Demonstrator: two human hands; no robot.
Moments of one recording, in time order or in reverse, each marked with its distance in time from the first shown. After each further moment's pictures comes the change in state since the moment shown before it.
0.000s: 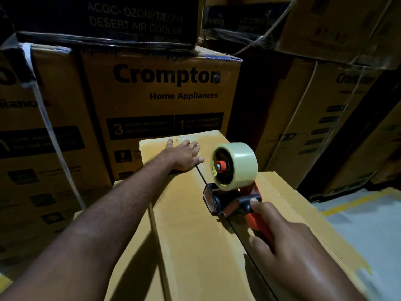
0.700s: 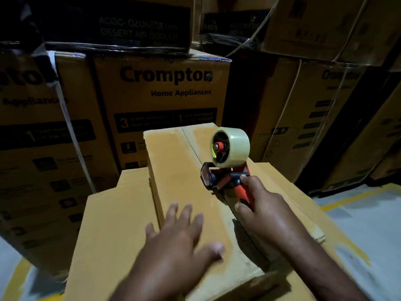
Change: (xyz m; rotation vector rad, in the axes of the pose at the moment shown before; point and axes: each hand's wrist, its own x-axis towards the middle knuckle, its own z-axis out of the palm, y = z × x) left_hand -0.325 0.150 0.010 -0.421 -0.157 -0.125; right_hand -0.030 0.022 0.008 0.070 0.099 -0.048
